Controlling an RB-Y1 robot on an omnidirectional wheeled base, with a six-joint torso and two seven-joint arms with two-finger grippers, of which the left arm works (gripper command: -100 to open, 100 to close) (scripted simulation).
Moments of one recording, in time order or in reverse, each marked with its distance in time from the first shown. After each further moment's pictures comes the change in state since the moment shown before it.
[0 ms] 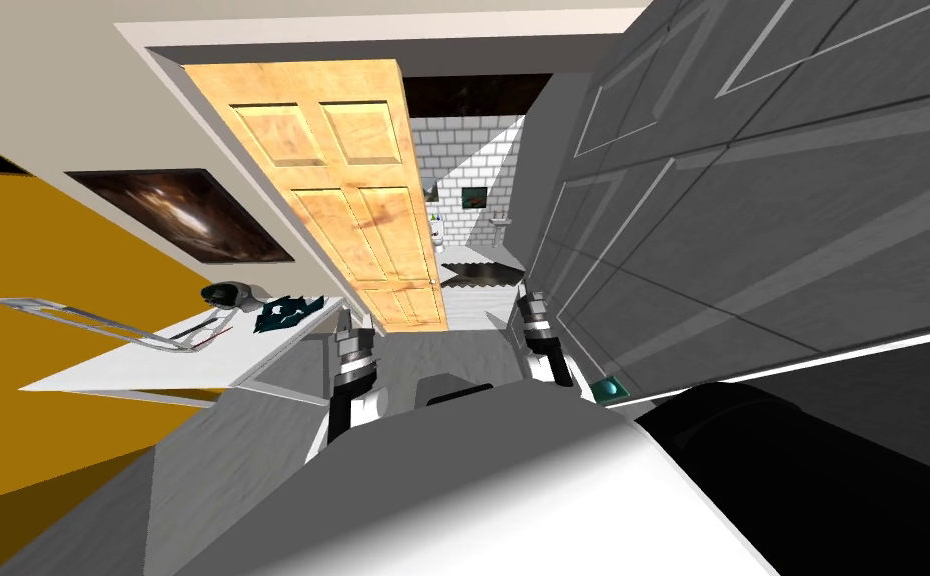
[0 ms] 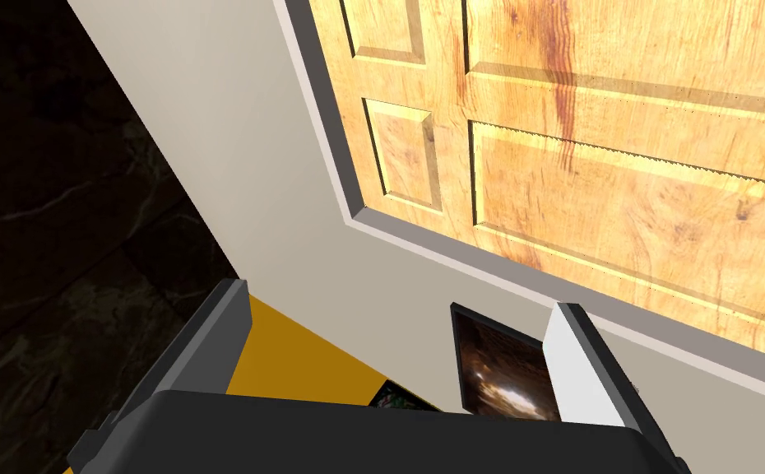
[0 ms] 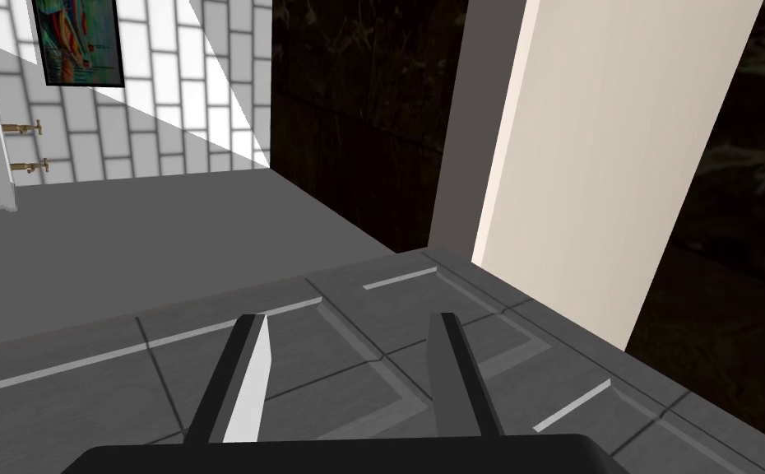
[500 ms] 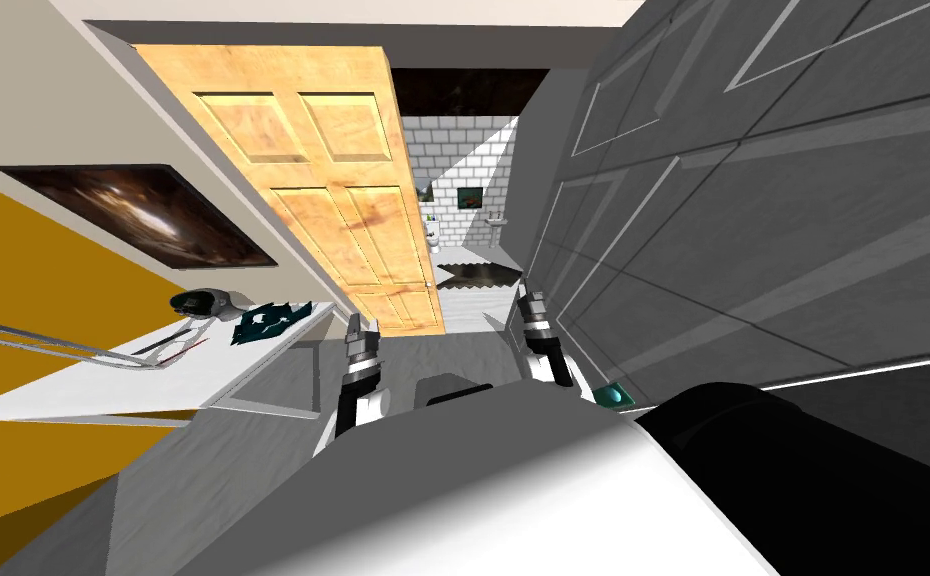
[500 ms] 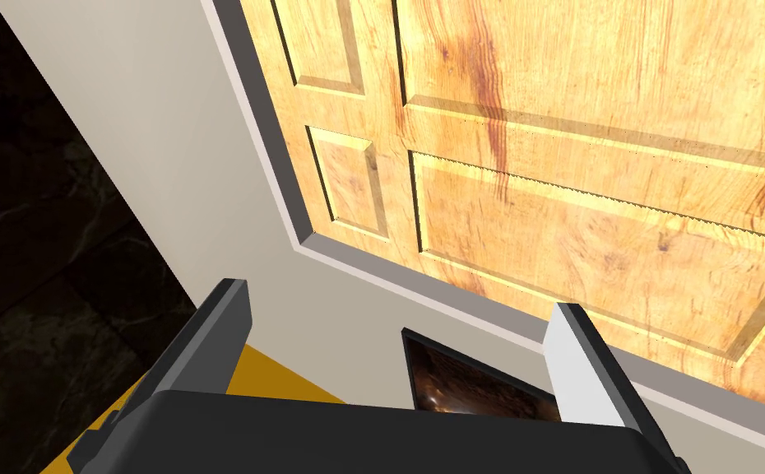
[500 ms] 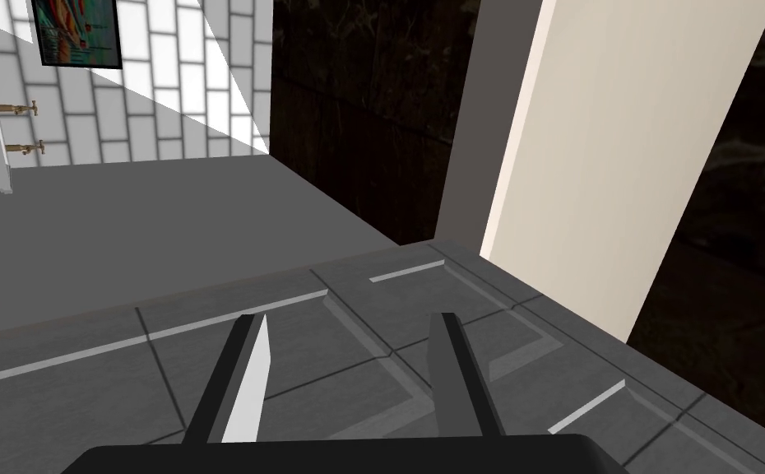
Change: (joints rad) arm -0.032 0.021 -0.004 0.121 0.001 -0.025 0.019
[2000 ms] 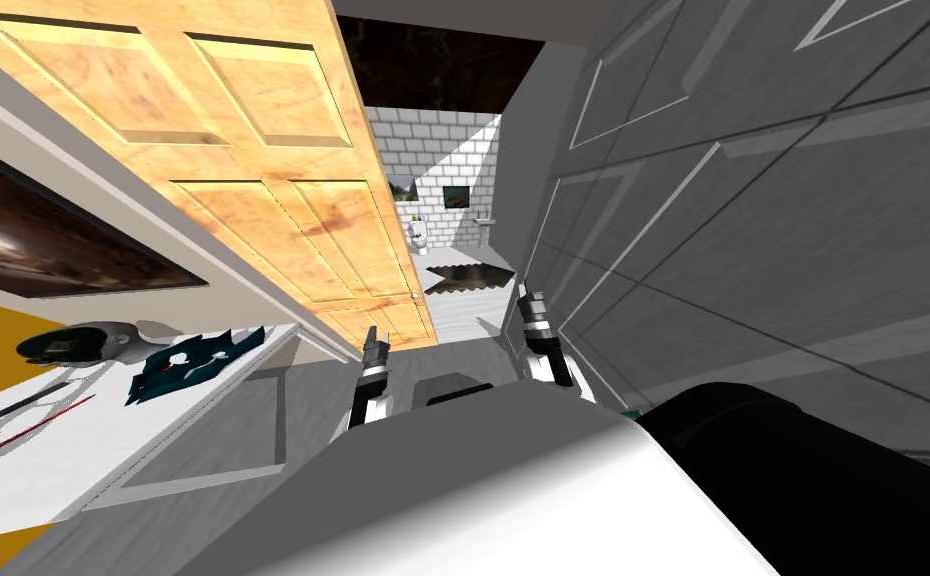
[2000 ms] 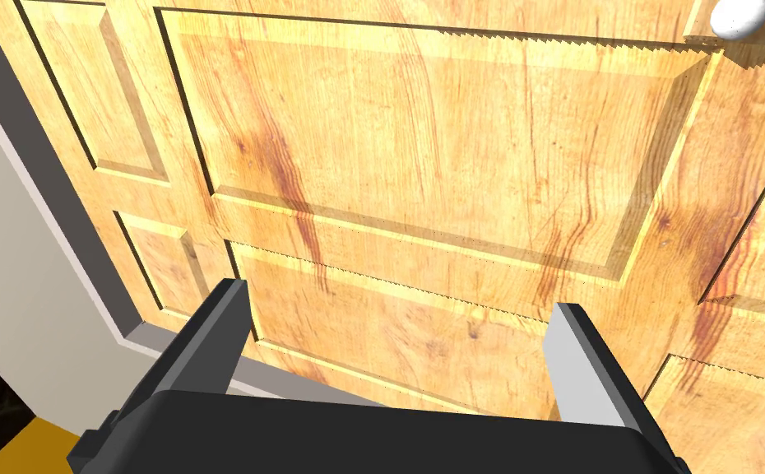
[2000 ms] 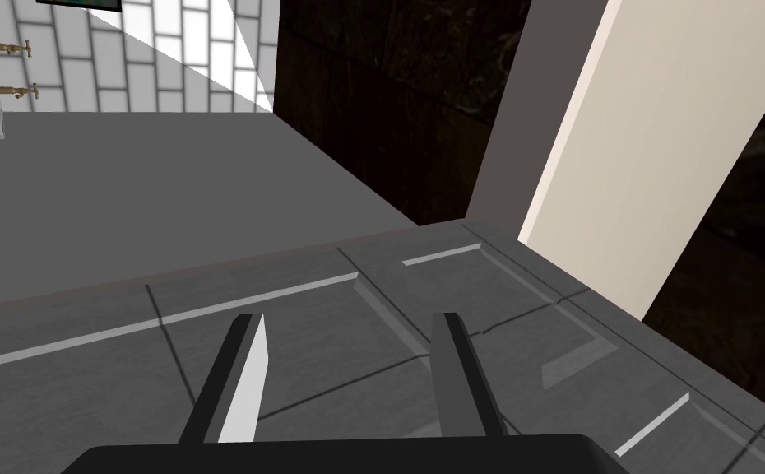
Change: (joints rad) arm -0.098 0.058 -0.013 0.367 0.003 -0.065 0.064
